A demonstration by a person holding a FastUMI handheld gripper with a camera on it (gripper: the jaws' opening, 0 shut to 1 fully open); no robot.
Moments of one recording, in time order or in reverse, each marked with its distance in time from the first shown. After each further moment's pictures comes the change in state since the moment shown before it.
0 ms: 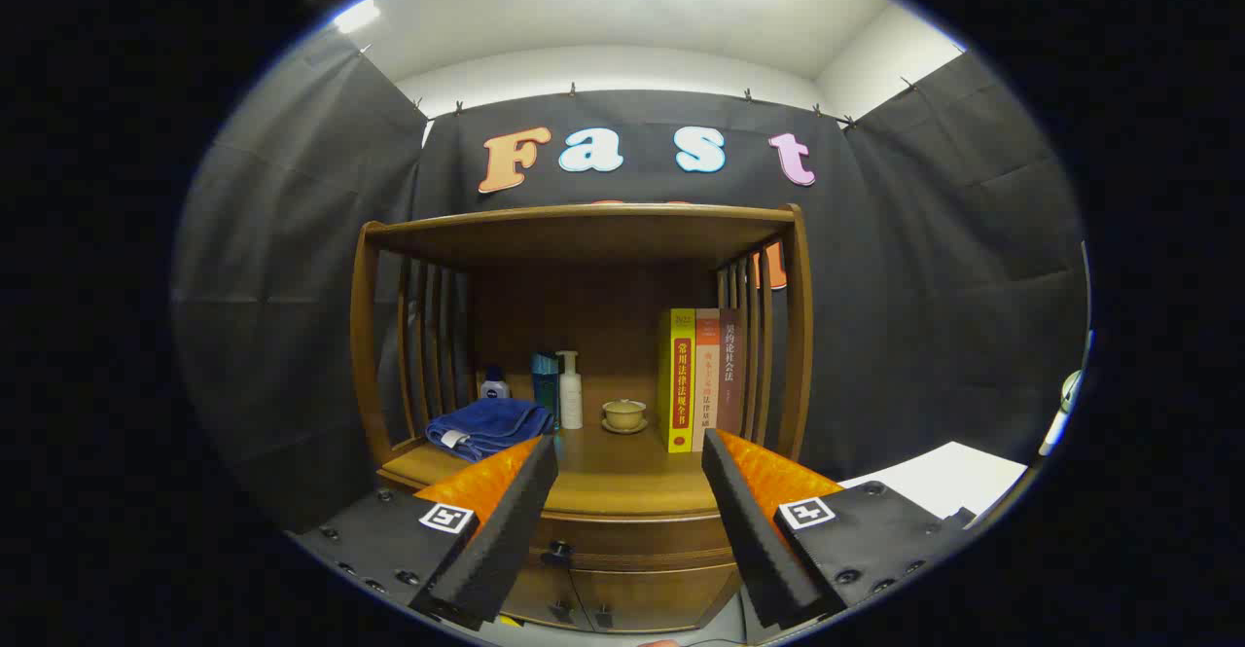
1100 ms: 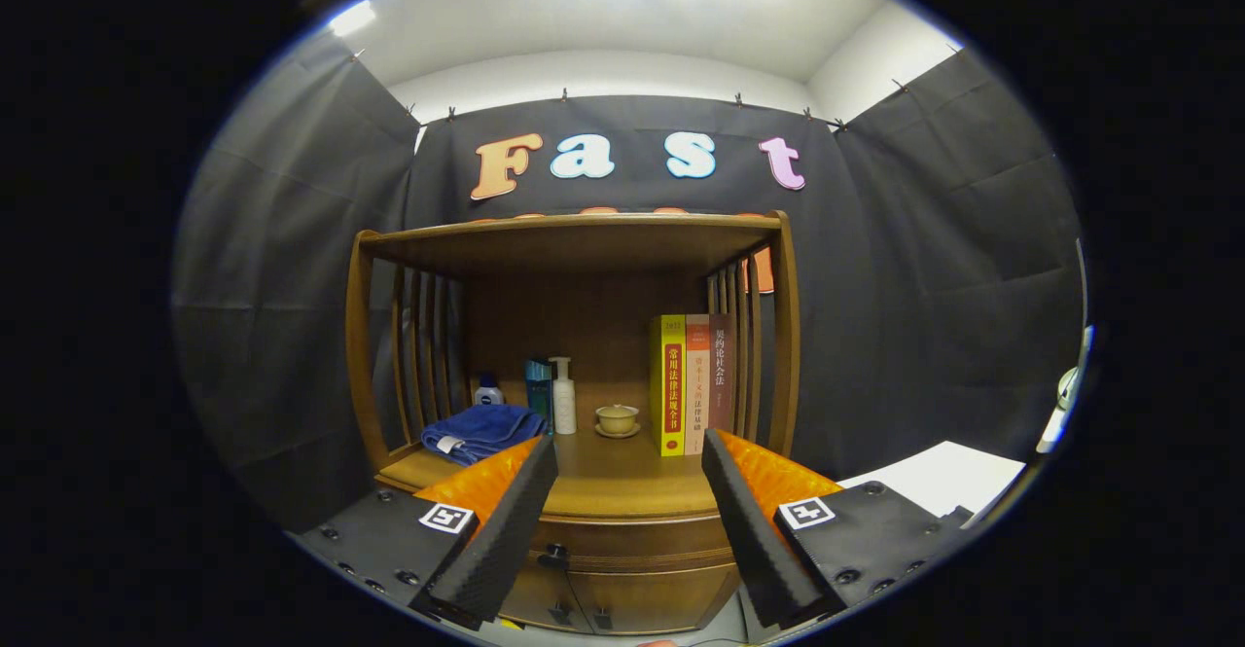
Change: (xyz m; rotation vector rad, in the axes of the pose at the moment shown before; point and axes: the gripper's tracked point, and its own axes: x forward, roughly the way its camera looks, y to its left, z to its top) arm -0.009 -0.006 0.006 0.014 -0.007 -0.003
